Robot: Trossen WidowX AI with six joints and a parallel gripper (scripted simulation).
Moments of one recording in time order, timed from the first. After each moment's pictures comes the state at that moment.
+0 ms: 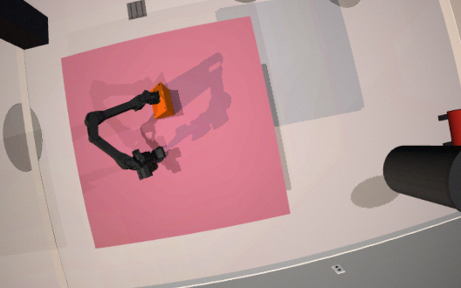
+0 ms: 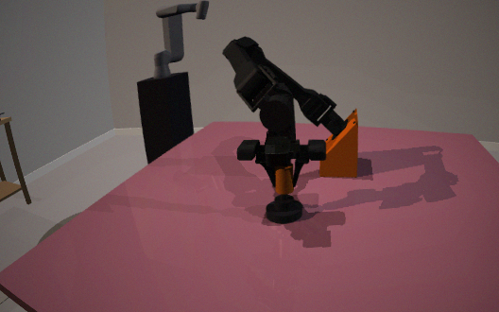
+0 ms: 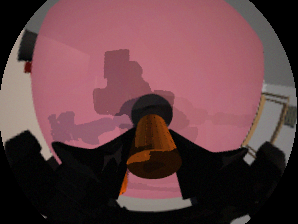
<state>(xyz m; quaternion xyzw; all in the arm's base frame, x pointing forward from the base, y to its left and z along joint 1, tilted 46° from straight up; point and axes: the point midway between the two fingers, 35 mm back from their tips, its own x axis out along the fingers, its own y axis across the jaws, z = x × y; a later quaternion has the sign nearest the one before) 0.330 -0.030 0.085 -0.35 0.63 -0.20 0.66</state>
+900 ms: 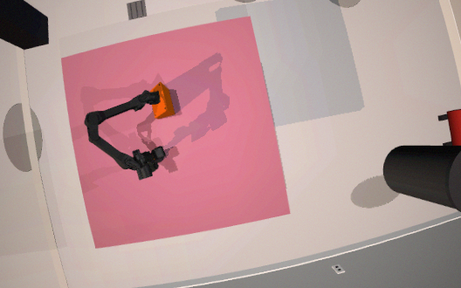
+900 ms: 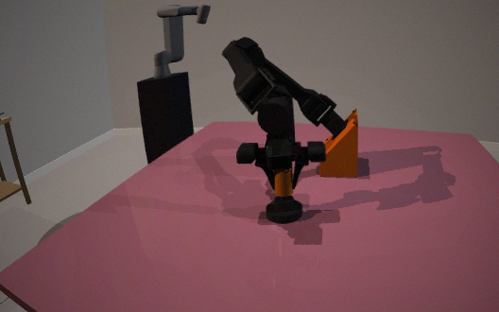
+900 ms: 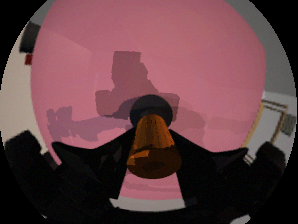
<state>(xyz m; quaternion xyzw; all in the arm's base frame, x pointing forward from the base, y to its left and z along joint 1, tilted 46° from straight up) 0.332 -0.035 0.083 -0.37 0.64 -0.18 0.65</state>
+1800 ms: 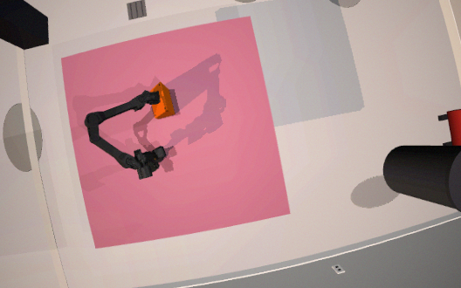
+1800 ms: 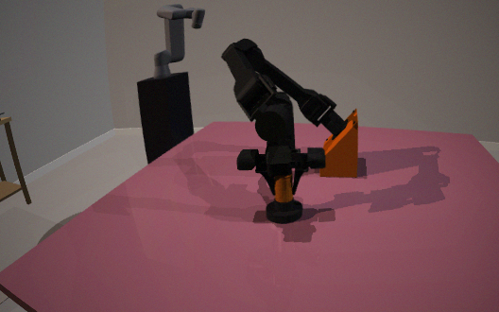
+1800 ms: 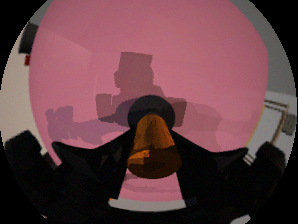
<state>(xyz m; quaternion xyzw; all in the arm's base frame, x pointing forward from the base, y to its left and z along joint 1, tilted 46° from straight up) 0.333 -0.046 0.073 -0.37 0.63 -0.18 0.65</state>
